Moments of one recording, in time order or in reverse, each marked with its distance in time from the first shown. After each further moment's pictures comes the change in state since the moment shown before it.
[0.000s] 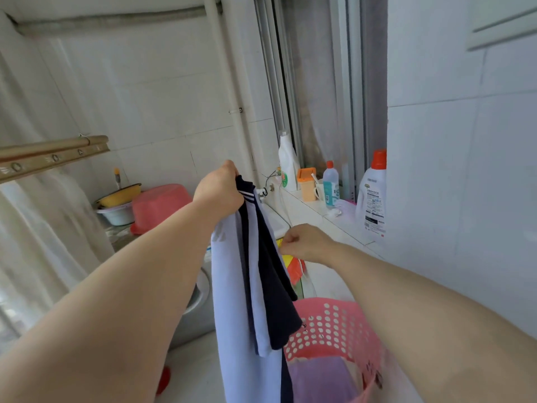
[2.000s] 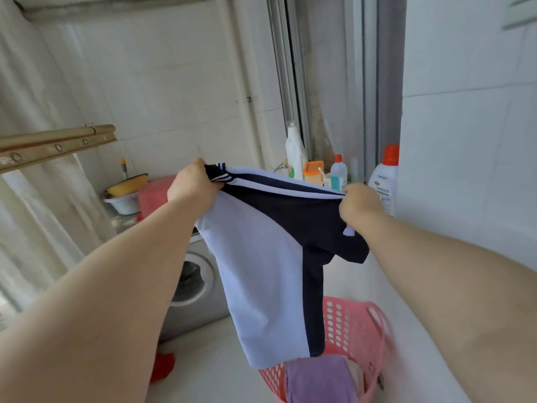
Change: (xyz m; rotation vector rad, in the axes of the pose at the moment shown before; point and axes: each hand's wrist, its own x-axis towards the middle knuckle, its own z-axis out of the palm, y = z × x) left_hand 0.016 -0.024 0.001 -0.023 0.059 -0.265; right_hand 0.044 0.039 -0.079 -0.137 0.522 0.235
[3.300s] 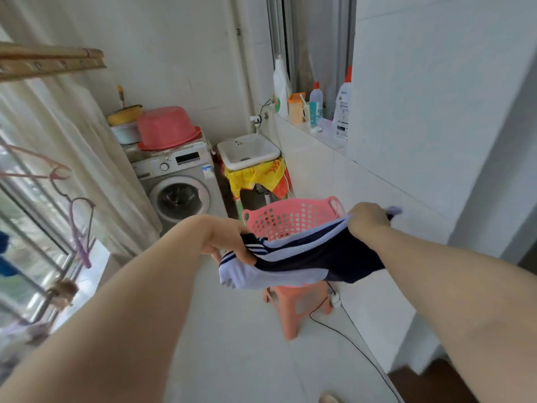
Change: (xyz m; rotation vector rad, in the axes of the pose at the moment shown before) left_hand -0.370 -0.062 -0.040 -0.192 -1.298 -0.118; right_hand -0.336 0.128 -0.047 -0.368 -0.279 0.264
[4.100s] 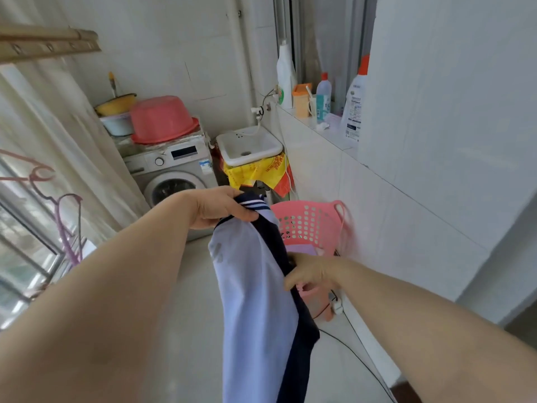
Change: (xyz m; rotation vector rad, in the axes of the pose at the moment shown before) left_hand 0.049 0.030 -0.080 -0.317 0.079 0.225; right_hand 0.005 -0.060 0.069 0.429 -0.966 -0.393
